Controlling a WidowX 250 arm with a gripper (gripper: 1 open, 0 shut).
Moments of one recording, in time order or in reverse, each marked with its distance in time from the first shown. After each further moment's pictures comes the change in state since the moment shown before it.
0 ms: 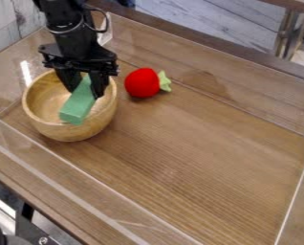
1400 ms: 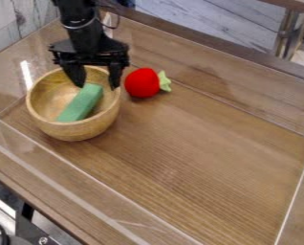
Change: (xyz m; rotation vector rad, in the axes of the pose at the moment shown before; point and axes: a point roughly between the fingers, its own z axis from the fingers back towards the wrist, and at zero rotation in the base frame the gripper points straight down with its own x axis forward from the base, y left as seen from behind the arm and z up) arm 0.018 -0.014 -0.001 0.015 -0.042 0.172
